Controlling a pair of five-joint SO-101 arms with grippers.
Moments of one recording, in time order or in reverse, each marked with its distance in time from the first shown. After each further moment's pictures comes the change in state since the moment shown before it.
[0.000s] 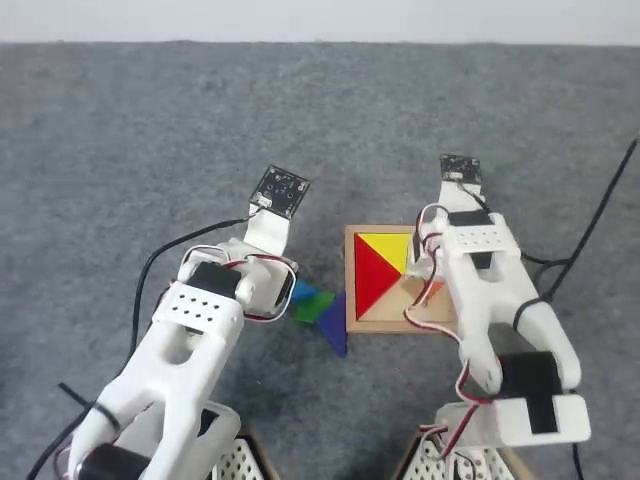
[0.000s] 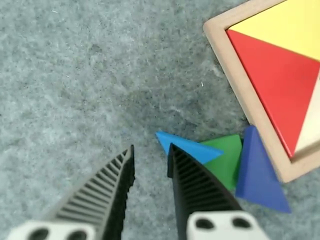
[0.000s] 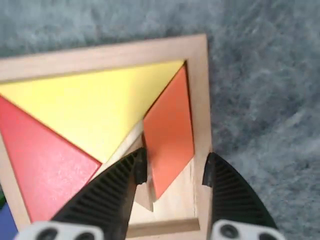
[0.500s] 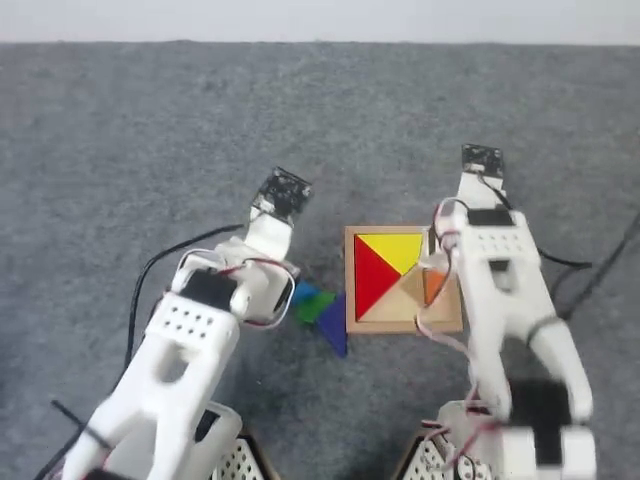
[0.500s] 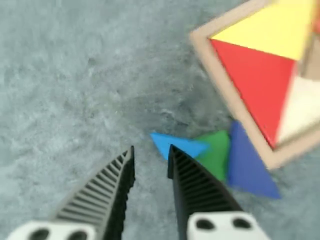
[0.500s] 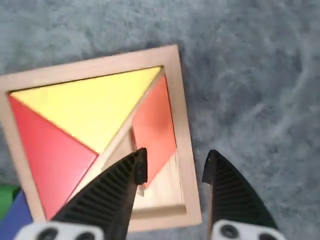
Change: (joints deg) left arm 3.2 -11.6 0.3 7.6 -3.7; right arm 2.5 -15.1 4.4 4.0 0.1
